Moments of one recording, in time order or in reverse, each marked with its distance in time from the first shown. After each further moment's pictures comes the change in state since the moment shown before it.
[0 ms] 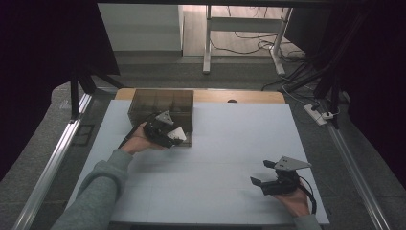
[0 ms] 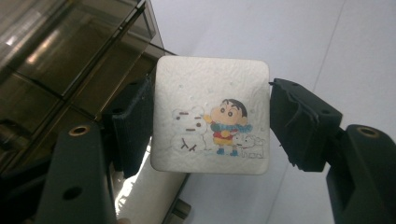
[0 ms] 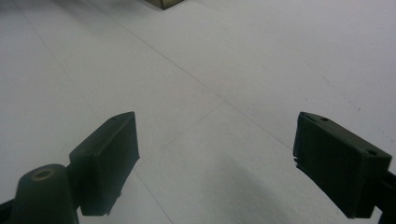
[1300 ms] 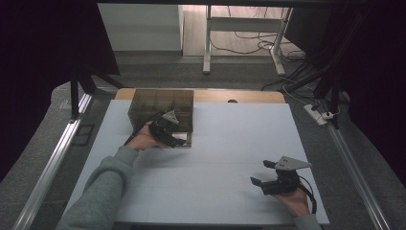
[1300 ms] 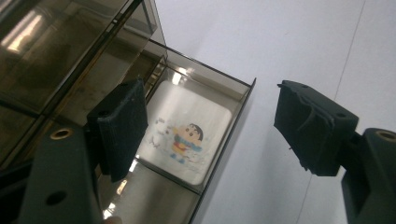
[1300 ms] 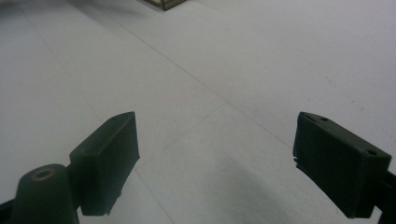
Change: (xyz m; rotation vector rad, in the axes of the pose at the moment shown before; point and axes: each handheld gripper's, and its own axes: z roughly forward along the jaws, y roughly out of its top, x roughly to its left) left arm 0.008 0.006 0.017 0.028 -0.018 -0.001; right arm -0.001 0.000 0.000 -0.005 0.009 0.007
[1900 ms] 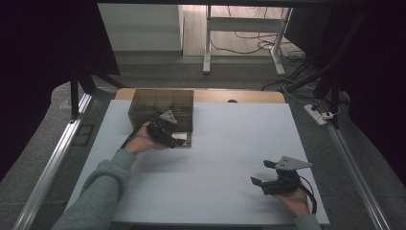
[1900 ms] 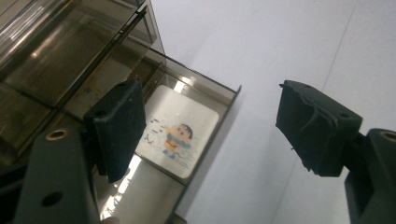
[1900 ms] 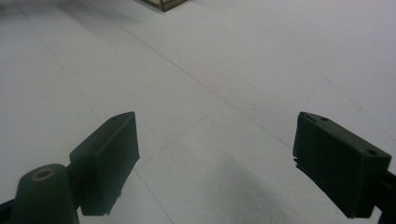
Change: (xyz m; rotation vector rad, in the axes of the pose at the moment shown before) left arm -0.016 0.000 -0.018 -0.036 0.040 -0.041; right arm -0.001 0.000 -0.001 0.001 -0.001 0.003
